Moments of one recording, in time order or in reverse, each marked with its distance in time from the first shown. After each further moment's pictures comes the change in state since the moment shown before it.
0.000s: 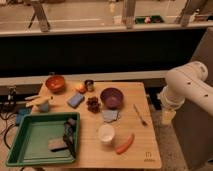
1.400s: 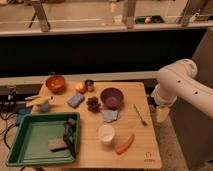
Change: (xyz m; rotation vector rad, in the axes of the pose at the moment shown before) arm -0.028 -0.011 -0.003 0.011 0.015 -0.096
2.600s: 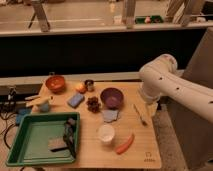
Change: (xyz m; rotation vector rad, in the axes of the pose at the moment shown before) arm -0.056 -0.023 -0.009 0.031 0.020 -0.258
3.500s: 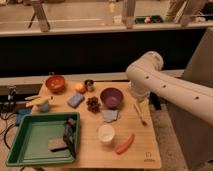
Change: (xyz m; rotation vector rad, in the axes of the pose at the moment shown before) arm -0.045 -0.029 -0.009 0.029 0.015 -0.197
